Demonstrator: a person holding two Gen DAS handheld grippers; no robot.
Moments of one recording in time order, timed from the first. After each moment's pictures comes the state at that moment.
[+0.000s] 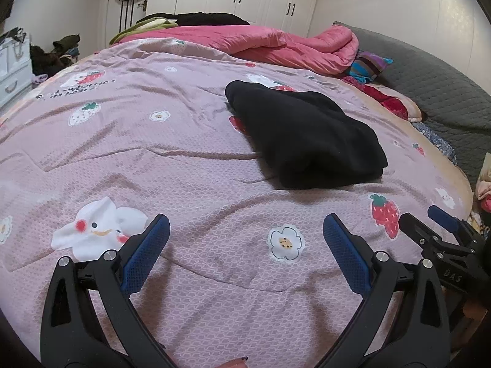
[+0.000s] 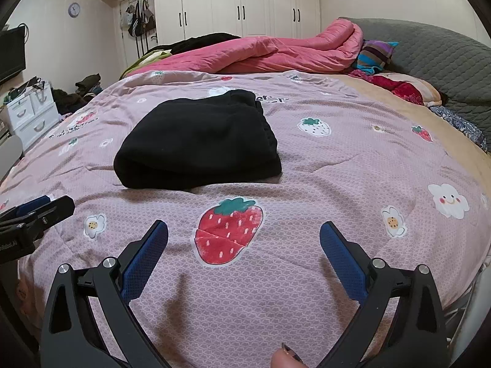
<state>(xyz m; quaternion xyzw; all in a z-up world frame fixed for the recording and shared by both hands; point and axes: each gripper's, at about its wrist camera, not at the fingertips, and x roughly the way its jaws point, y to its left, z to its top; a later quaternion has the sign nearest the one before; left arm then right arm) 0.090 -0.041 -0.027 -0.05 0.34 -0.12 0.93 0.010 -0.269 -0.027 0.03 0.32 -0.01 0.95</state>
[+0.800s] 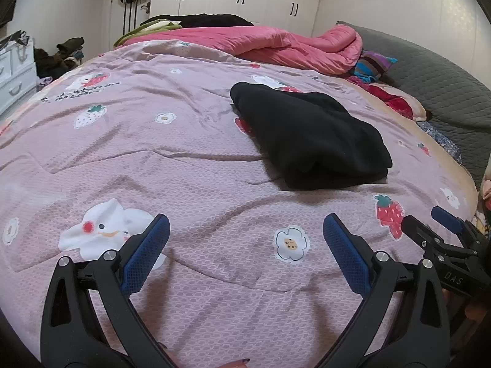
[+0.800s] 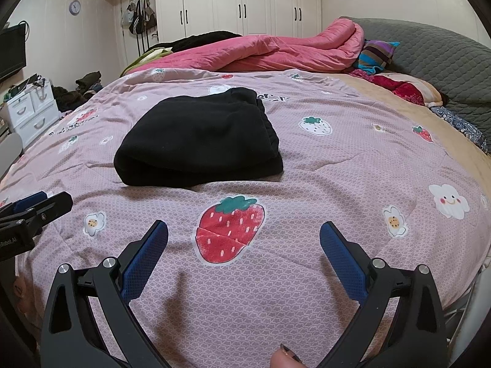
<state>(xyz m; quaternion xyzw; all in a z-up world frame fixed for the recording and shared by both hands) 0.089 -0.041 -0.024 -0.04 0.34 -0.11 0.93 0.011 -0.267 -0.028 0.02 0.33 -0.01 0.94</state>
